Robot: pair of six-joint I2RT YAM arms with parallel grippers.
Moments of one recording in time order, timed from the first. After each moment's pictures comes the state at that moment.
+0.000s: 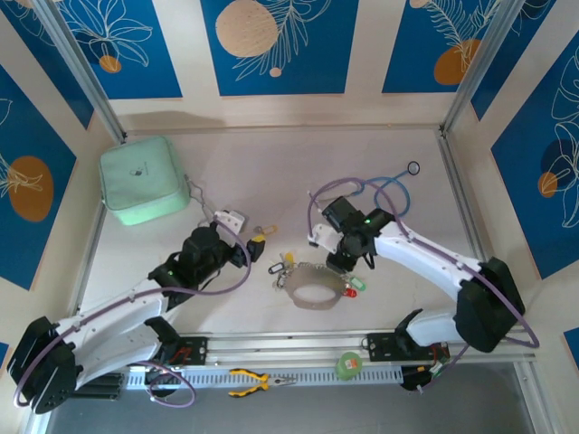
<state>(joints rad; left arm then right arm) -0.74 0.96 0.47 0.08 -0.13 -0.11 0.68 1.31 0.94 -0.86 -0.08 -0.32</state>
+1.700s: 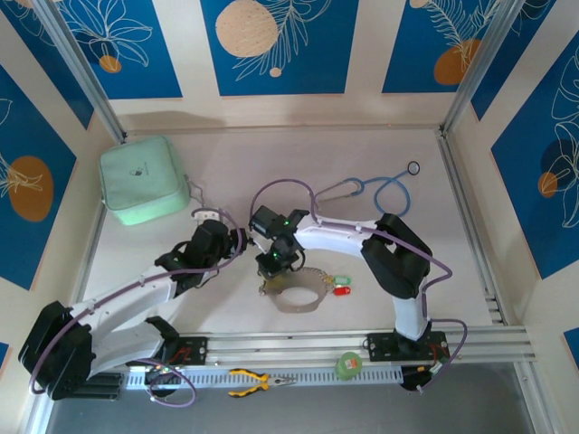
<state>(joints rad) -0.67 1.06 0.53 -0.18 -0.34 -0.63 0.95 1.92 1.32 -0.73 -0.28 0.30</state>
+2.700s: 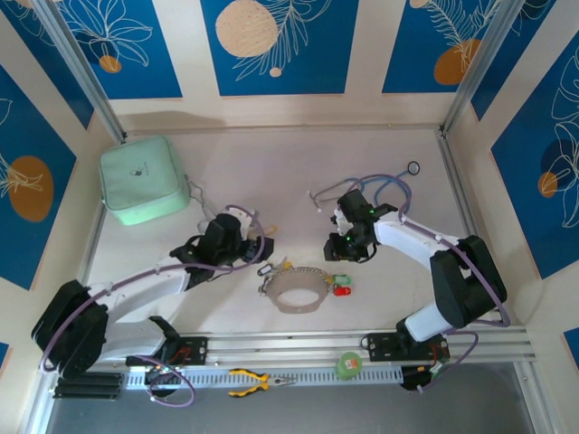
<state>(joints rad) -0.74 1.23 0.61 -0.02 0.03 -0.38 0.46 1.50 0.86 -0.72 -0.34 0.39</state>
